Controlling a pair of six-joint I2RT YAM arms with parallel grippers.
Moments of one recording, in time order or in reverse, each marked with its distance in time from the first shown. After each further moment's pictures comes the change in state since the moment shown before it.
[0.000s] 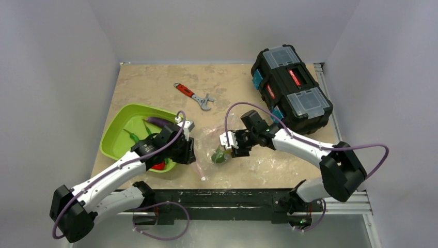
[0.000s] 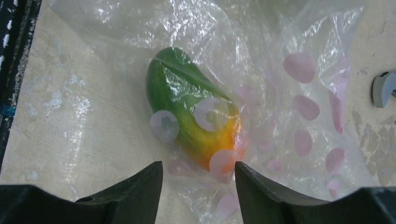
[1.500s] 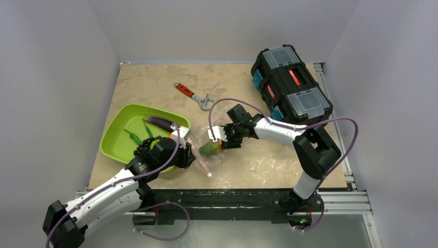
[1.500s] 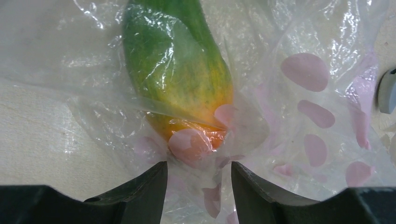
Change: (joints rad) left arm -0.052 -0.213 -0.273 0.314 -0.130 0.109; right arm 0.043 0.297 0.199 0.033 0.161 -0.016
